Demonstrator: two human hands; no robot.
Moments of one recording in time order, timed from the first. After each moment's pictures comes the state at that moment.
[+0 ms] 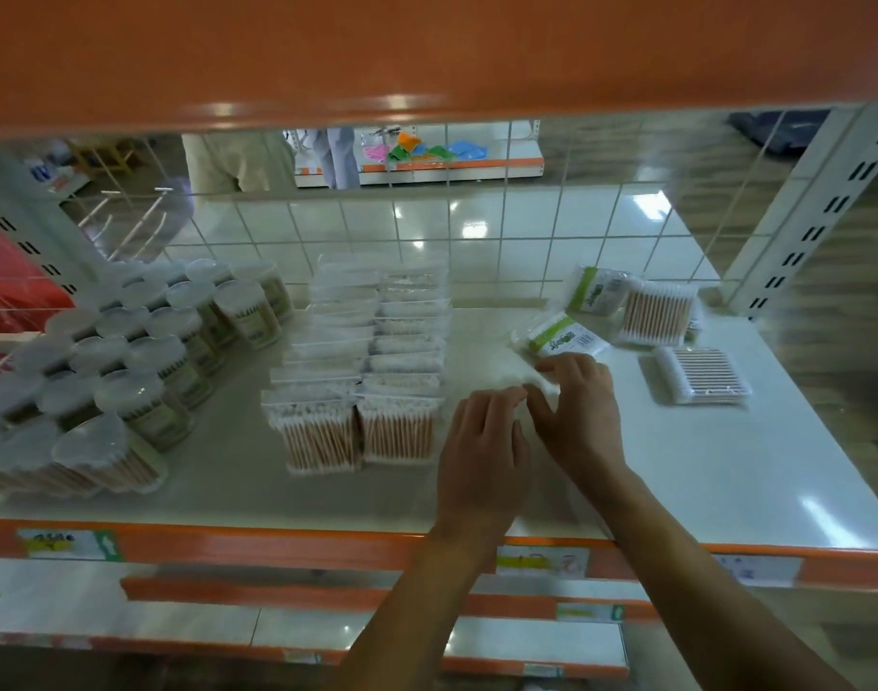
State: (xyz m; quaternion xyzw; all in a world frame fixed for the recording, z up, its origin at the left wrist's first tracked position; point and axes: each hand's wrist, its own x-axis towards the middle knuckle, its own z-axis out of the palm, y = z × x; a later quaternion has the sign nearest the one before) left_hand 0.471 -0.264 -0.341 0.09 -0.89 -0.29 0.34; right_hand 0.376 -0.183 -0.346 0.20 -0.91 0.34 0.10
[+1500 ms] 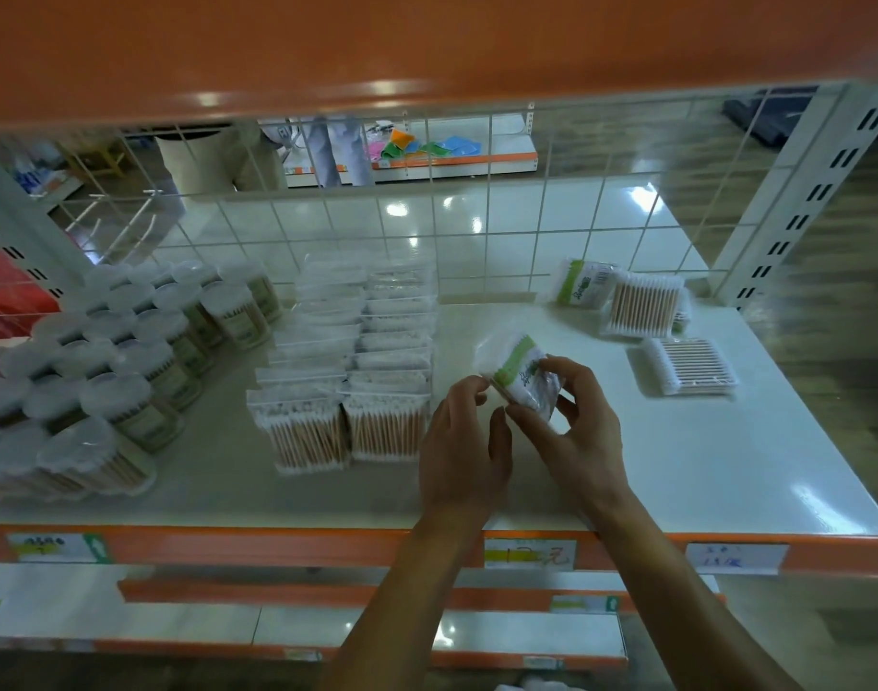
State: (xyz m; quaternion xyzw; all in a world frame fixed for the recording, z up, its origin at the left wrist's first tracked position) left_hand 0.468 -0.268 -0.347 0.14 -0.87 -0.35 0.32; right_hand 0.407 -0.160 -0.341 0.19 -0.76 0.63 0.00
